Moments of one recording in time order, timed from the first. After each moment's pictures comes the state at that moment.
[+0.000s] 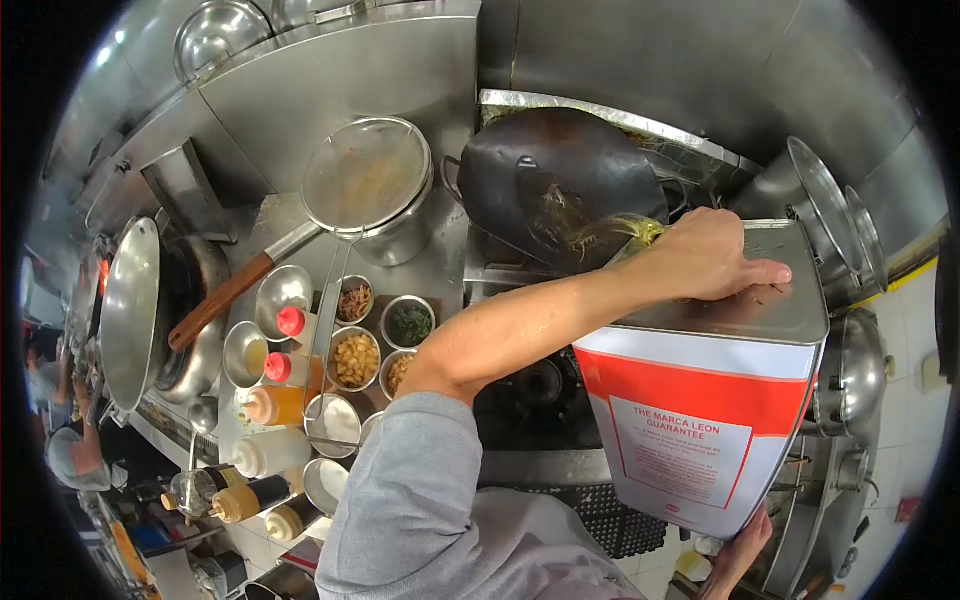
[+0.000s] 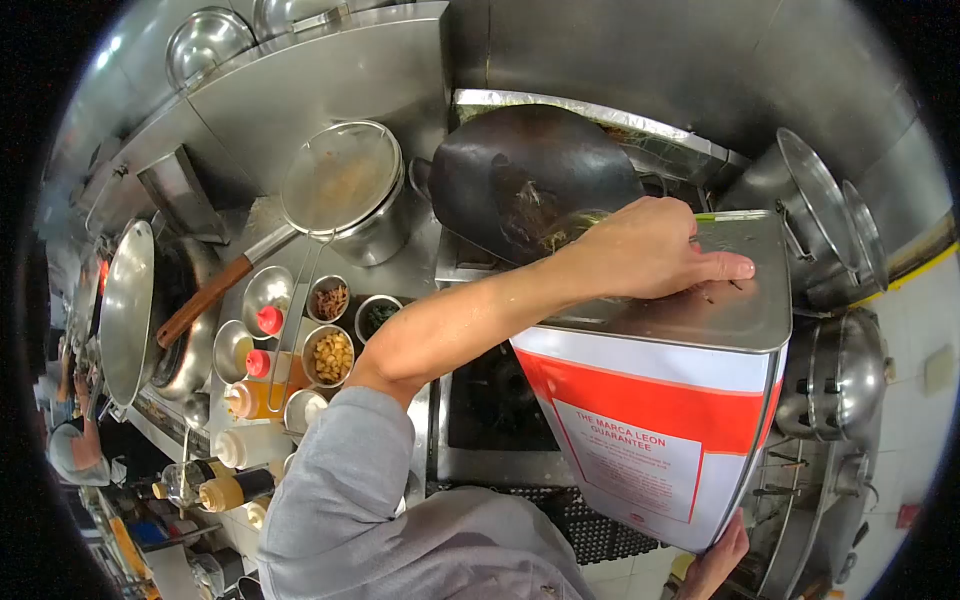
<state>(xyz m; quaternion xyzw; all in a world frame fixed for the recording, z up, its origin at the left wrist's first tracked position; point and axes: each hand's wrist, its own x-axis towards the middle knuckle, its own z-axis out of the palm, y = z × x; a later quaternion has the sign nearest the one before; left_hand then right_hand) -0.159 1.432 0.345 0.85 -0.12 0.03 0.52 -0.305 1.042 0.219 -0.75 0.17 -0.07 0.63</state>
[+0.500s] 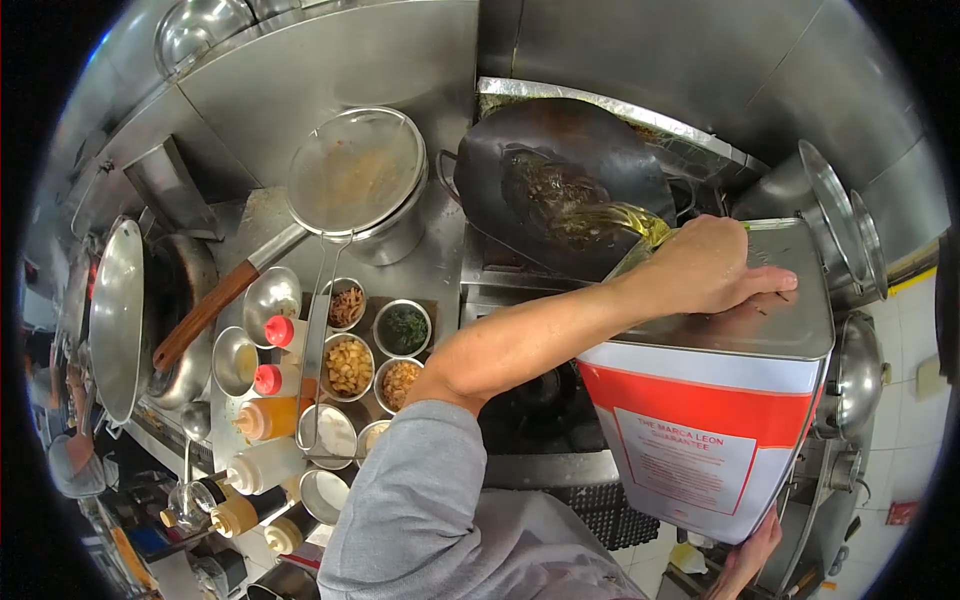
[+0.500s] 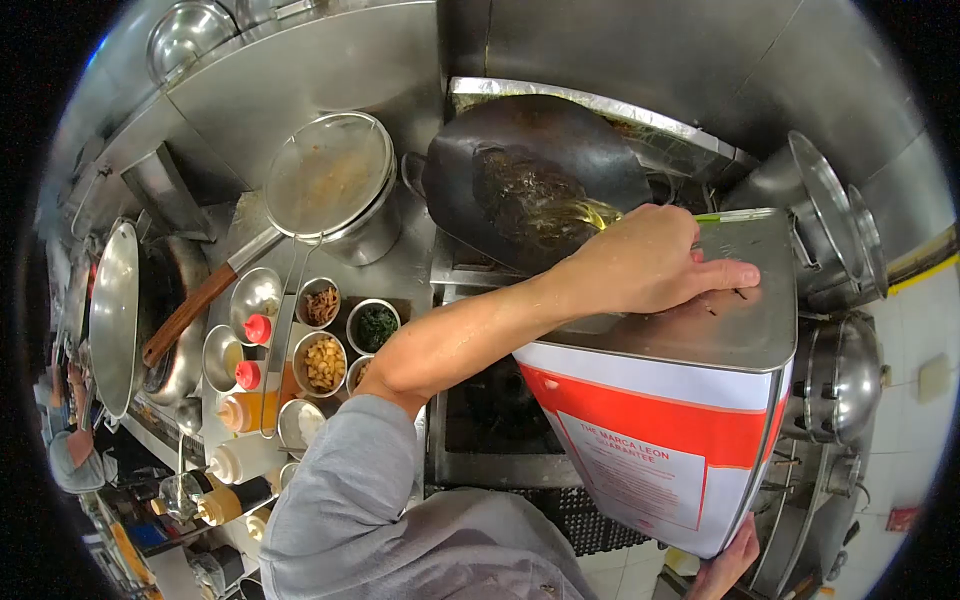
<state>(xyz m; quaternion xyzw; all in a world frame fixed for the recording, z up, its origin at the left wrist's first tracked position) -0.134 1.447 0.309 0.80 -0.15 0.08 0.57 -0.289 1.040 0.230 -0.77 0.19 -0.09 0.60</state>
